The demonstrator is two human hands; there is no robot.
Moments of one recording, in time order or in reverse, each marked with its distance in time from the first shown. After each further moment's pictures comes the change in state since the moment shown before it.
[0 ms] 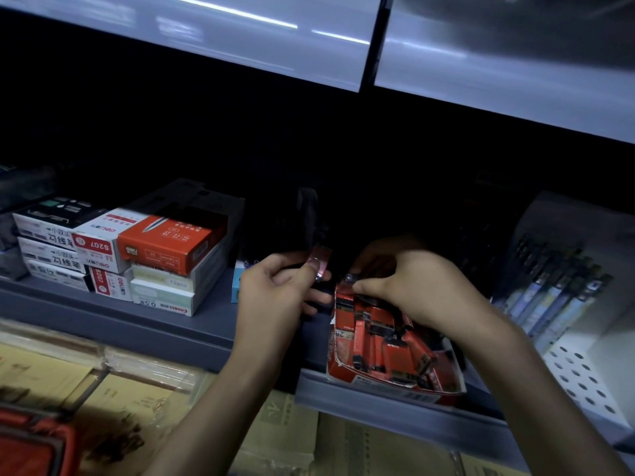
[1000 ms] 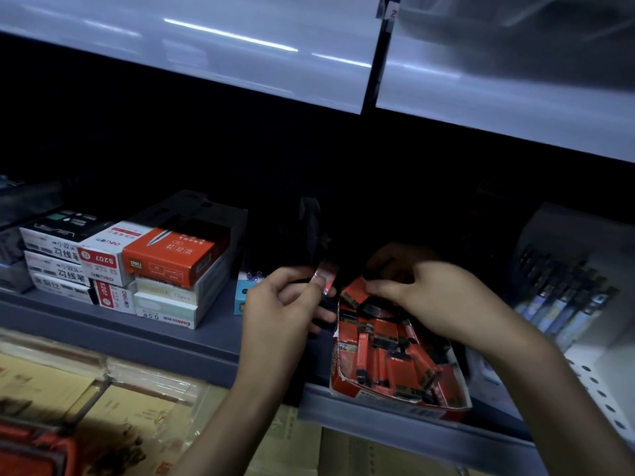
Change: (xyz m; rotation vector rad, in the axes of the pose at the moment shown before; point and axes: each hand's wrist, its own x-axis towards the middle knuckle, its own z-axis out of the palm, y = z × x) left_hand -0.009 -0.002 -0.001 0.043 -0.032 0.052; right_hand -0.004 0.007 -0.013 0.051 -0.043 -0.024
